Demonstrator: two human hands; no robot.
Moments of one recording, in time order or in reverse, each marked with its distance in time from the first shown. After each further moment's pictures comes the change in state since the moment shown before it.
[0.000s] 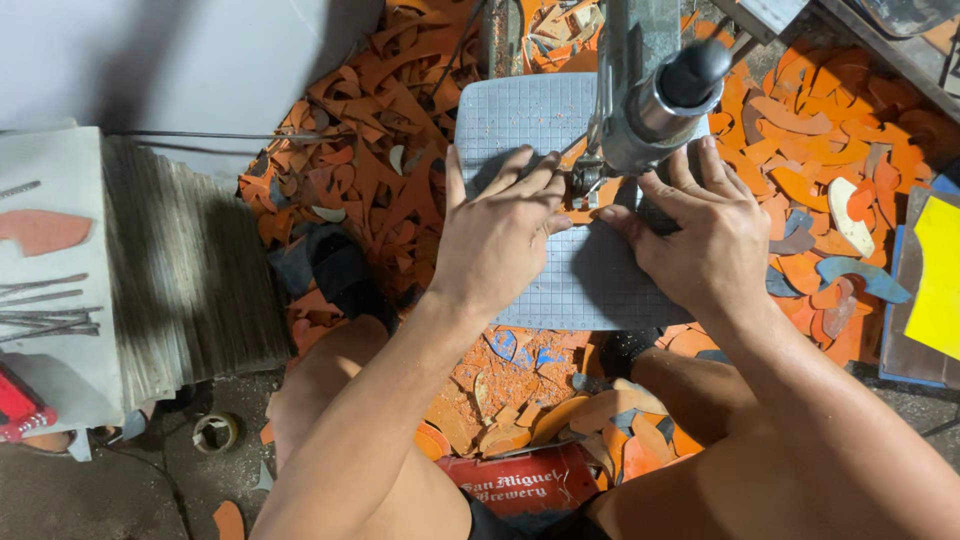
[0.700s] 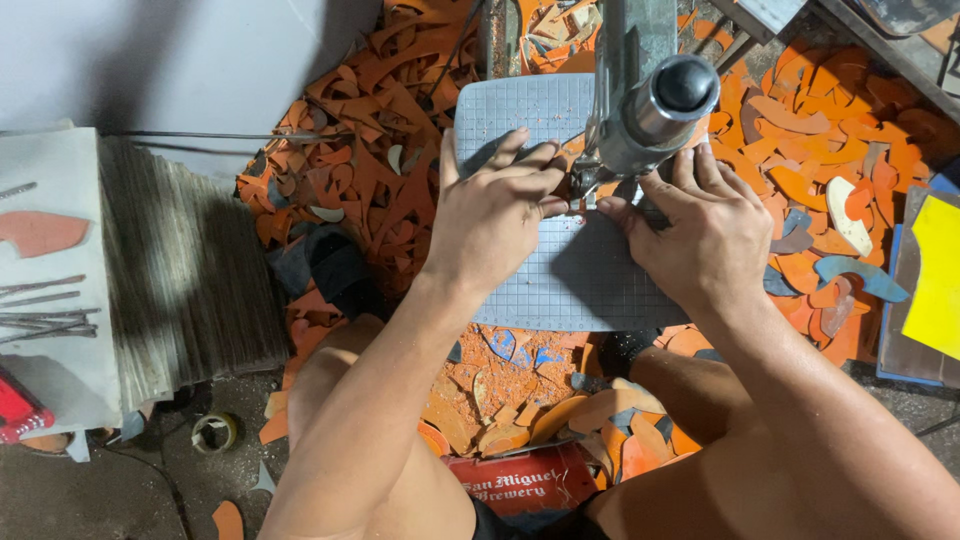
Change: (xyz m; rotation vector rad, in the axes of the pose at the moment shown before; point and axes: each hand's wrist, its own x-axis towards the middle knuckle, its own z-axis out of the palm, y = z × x) left_hand 0.018 -0.017 0.012 -0.056 0.048 0.016; right_hand 0.005 -0.001 0.000 -0.200 -0.006 -0.039
